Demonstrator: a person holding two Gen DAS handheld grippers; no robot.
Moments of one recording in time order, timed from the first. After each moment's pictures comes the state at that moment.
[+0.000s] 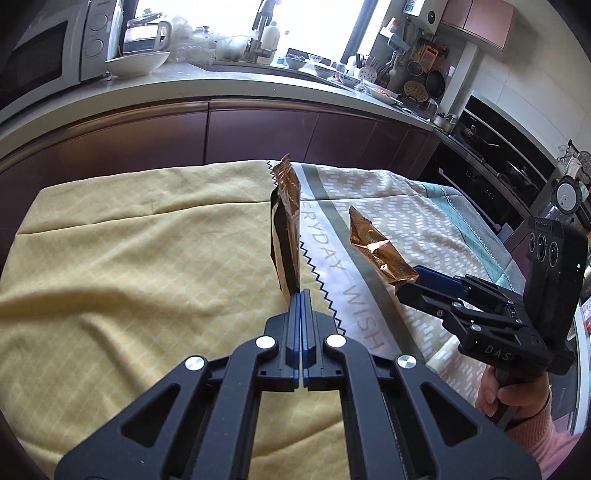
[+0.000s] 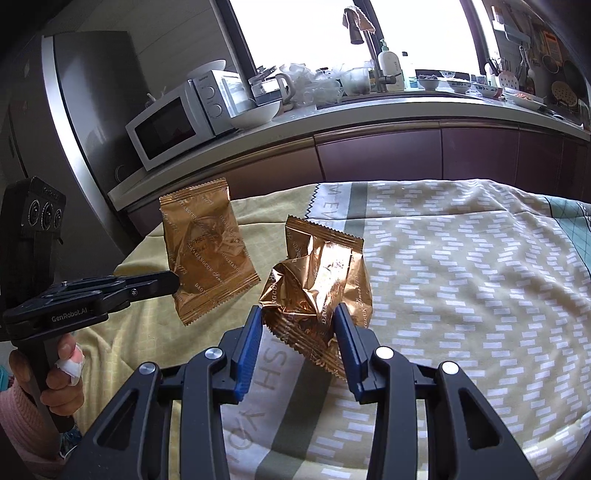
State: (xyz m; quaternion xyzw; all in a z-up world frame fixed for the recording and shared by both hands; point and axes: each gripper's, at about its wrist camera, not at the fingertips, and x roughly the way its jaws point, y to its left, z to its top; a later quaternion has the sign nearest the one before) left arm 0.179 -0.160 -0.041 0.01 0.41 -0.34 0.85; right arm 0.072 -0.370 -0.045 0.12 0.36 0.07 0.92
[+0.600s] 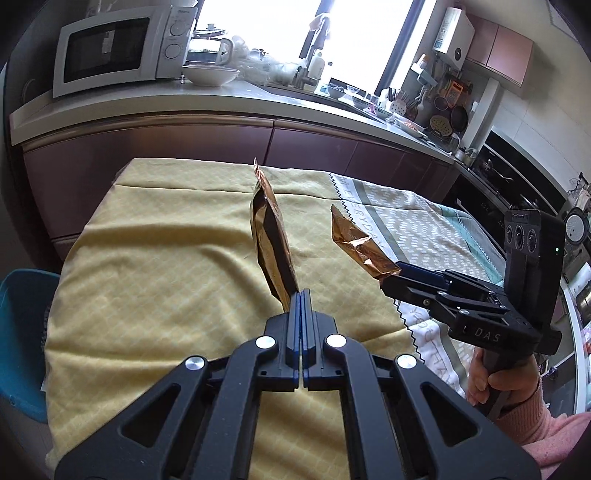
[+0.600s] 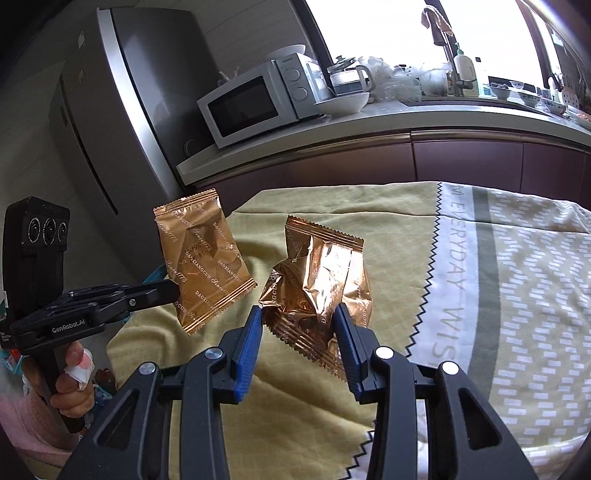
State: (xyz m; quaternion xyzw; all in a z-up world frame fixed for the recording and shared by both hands) left arm 0.115 -0.016 -0.021 -0.04 0.38 -0.29 0.88; right arm 0.067 -0.269 -0.032 0.11 0.36 0.18 0.91
